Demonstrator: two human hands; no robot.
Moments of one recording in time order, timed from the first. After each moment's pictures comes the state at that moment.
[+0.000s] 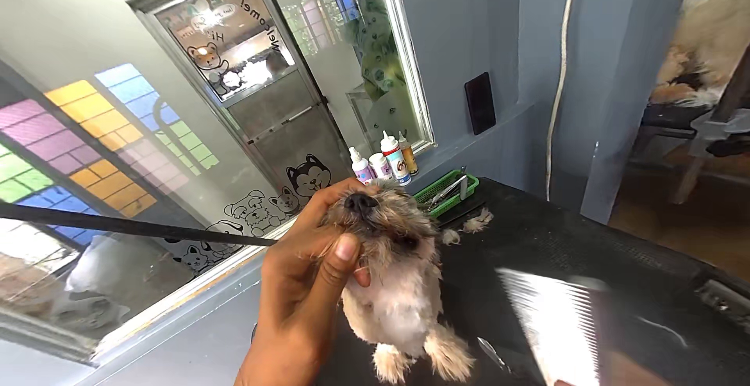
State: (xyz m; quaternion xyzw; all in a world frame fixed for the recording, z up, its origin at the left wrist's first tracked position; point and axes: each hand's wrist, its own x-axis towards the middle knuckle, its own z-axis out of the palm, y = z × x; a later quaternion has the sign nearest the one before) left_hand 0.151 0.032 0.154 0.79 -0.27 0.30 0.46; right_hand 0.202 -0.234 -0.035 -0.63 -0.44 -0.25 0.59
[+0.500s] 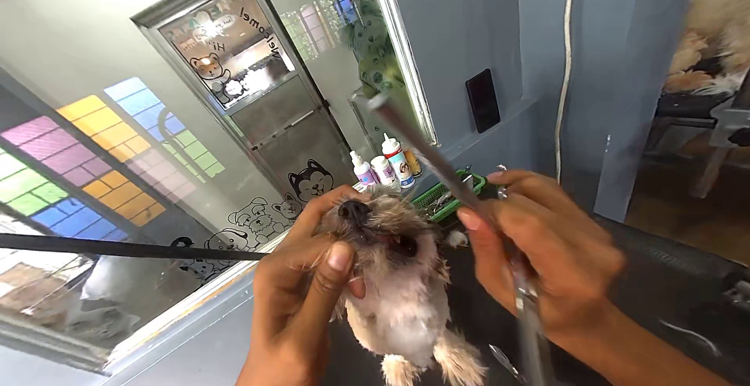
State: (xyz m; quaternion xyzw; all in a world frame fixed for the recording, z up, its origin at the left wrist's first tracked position) left_hand 0.152 0.033 0.156 0.79 -0.26 0.30 0.47; right_hand 0.287 -0.161 0.073 -0.54 -0.41 -0.57 0.47
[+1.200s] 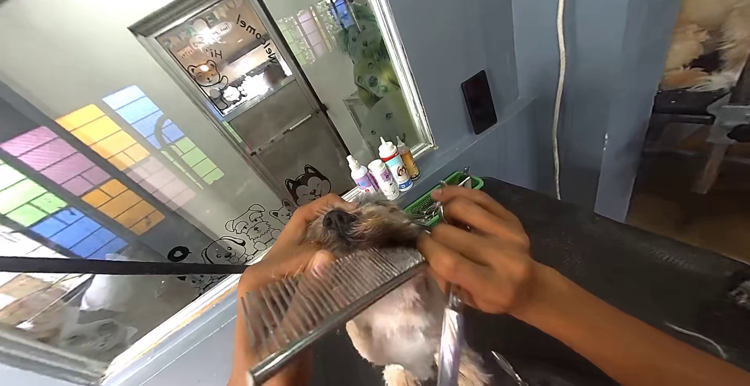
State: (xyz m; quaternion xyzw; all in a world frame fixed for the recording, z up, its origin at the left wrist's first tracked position) left_hand 0.152 0.039 0.153 0.77 -0.25 0.31 0.49; right_hand 0.306 -0.140 0.070 -0.50 -0.53 -0.57 0.38
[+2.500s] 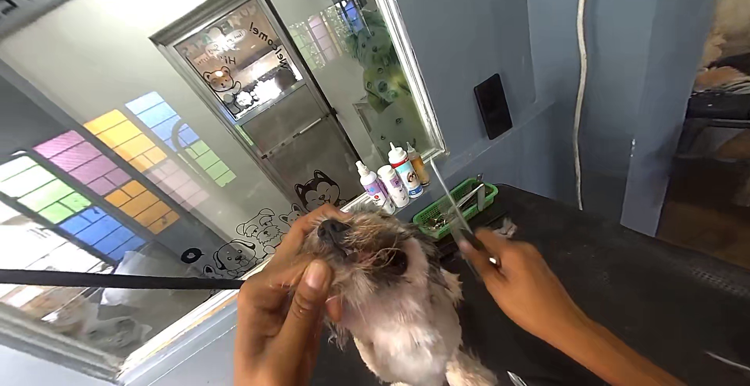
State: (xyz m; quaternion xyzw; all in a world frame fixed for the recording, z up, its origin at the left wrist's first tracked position) left_hand 0.152 0.043 0.158 0.78 -0.23 0.32 0.48; right_hand 0.331 -0.155 -0.028 -0.79 -0.28 -0.21 0.50
